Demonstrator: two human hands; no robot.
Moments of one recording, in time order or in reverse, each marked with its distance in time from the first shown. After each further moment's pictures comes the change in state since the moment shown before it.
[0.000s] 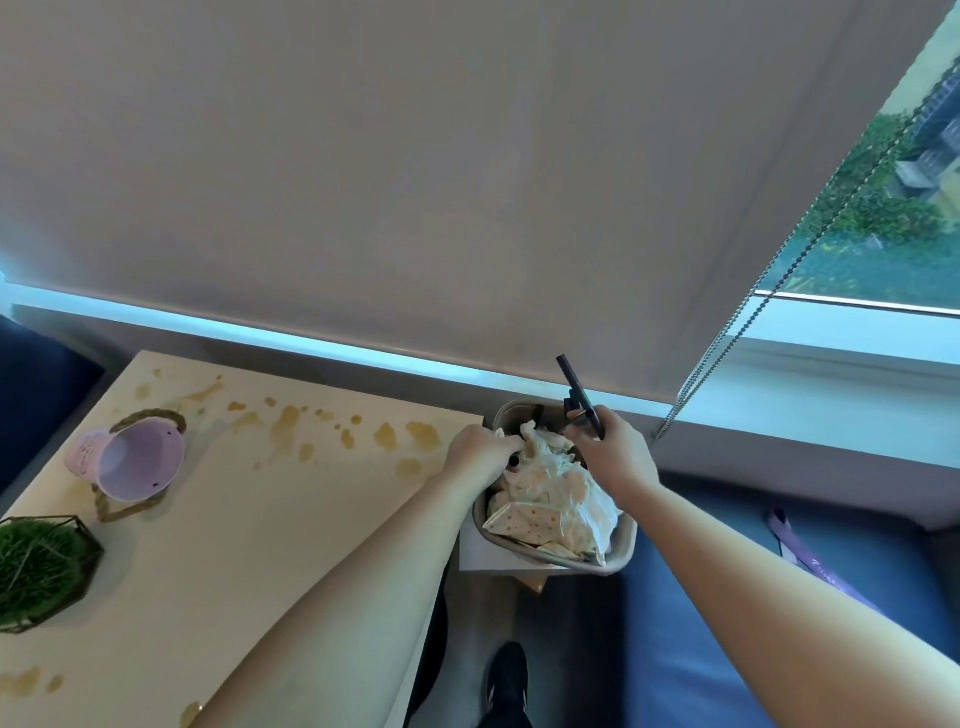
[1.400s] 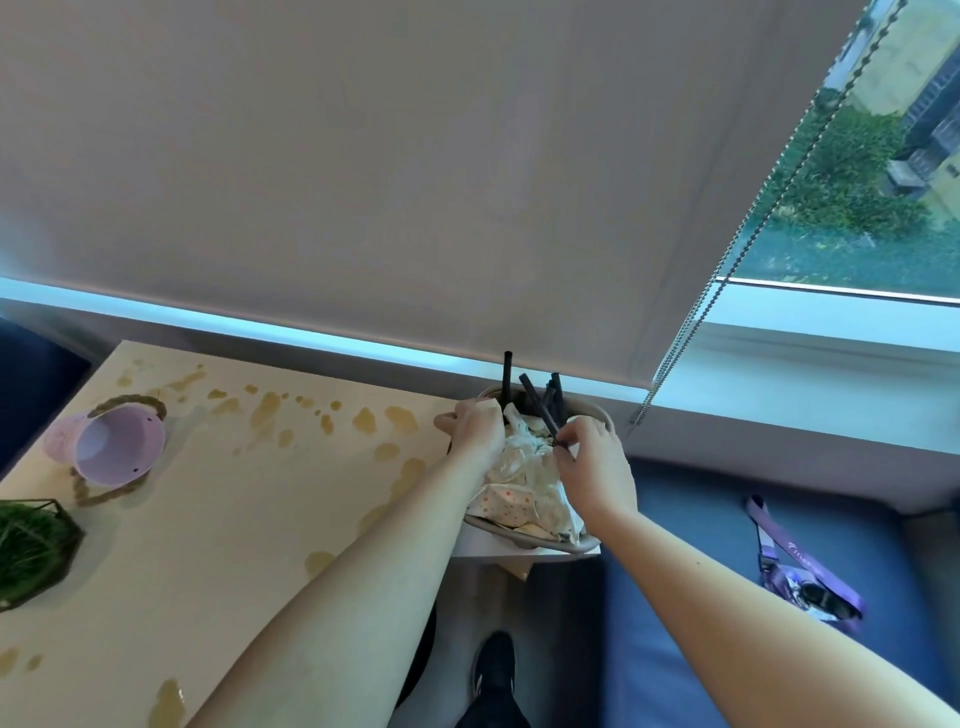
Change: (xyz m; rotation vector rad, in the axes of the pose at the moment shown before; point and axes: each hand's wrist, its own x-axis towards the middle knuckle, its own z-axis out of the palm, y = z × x) left_hand -0.007 0.024 0.033 -0.310 0.142 -0.109; right_hand -0.026 0.032 0.010 -0.195 0.122 -0.162
